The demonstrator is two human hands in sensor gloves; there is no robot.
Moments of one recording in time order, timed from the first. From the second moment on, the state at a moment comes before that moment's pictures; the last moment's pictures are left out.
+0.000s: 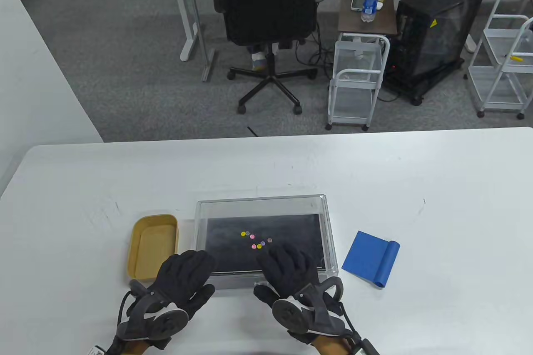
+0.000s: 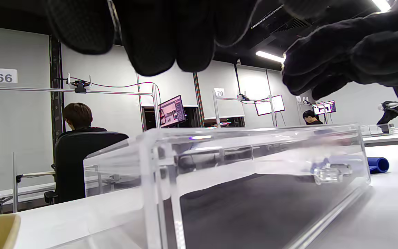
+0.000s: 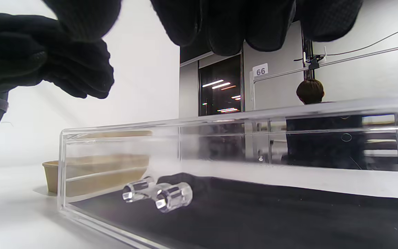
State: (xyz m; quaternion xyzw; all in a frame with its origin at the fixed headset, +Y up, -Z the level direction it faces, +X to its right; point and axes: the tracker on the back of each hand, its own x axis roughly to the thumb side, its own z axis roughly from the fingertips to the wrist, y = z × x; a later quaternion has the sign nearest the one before) left_hand -0.249 -0.696 -0.281 0.19 -0.36 -0.01 0.91; right_hand 0.011 -0.701 -0.268 0.25 -0.19 0.95 0.08
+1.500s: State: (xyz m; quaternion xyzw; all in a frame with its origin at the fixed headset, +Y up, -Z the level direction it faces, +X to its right) left_hand -0.251 -0.697 -0.280 0.20 -0.37 0.00 0.91; right_hand 0.147 -0.703 -0.313 -0.04 -0.20 0.97 0.11
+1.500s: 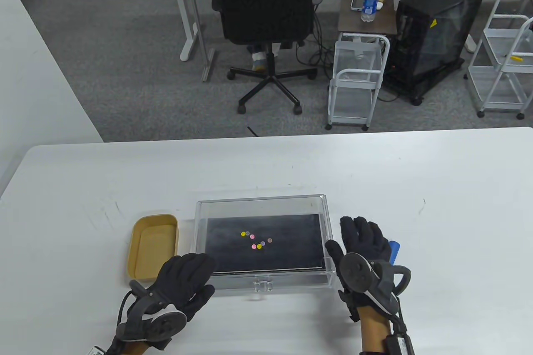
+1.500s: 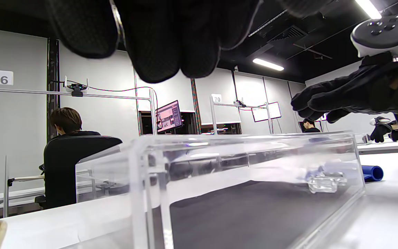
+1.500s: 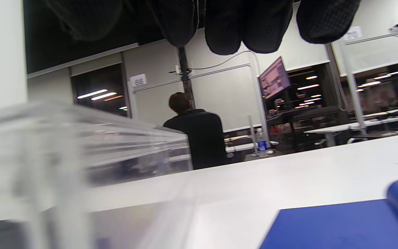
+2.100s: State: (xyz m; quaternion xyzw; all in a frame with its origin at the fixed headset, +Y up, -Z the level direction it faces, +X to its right) left_hand -0.250 -0.697 -0.278 0.20 -0.37 0.00 0.91; right_hand 0.216 -0.760 -0.325 -0.22 0.01 0.96 0.17
